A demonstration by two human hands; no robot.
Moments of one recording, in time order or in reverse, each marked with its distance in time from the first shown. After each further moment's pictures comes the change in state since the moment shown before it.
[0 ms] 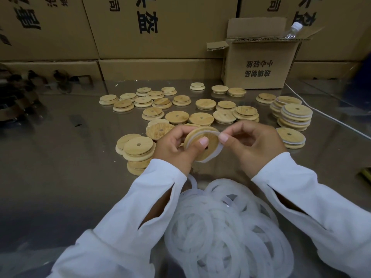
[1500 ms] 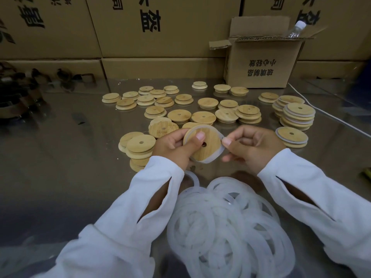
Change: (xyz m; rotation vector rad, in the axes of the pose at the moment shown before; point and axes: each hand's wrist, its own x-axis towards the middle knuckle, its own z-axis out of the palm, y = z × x) left_hand 0.001 -0.001 -0.002 -0.105 0.043 -0.199; right_hand 0.002 0.010 -0.003 0.208 -0.175 0.281
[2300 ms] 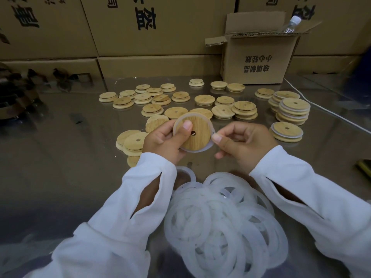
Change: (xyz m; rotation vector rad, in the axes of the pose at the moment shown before) left_hand 0.003 0.001 -0.003 -0.233 0.009 0.037; right_hand -0.010 -0.007 0.009 -0.023 0.018 -0.127
